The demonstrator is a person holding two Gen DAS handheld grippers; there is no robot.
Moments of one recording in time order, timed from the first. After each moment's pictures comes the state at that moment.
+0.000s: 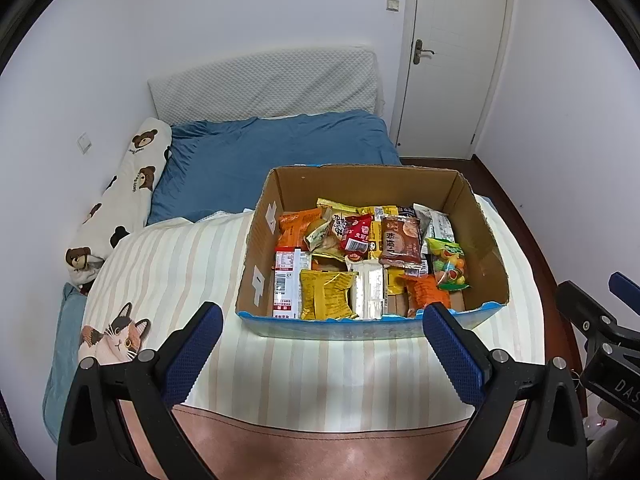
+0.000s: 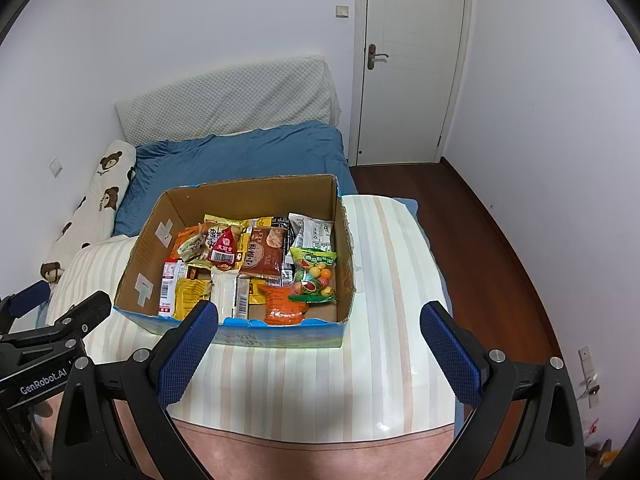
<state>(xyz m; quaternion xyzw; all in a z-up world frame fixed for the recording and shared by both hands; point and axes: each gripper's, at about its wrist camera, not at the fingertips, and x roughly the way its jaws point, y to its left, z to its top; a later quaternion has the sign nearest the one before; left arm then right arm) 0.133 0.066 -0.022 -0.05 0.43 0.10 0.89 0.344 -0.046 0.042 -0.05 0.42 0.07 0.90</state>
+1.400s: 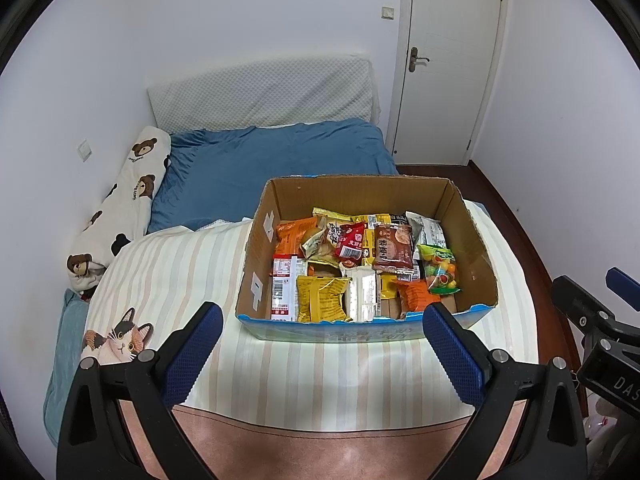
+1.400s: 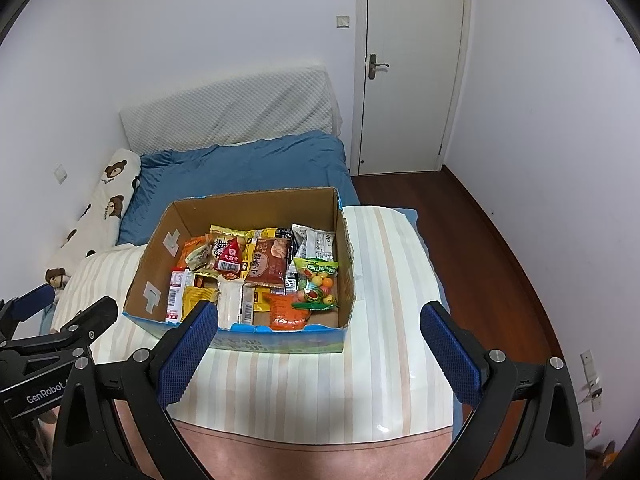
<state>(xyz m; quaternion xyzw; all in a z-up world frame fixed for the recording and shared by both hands) 0.128 0.060 -0.009 -0.05 0.42 0.09 0.90 0.336 -0.051 0.064 -0.04 0.41 0.07 0.91</state>
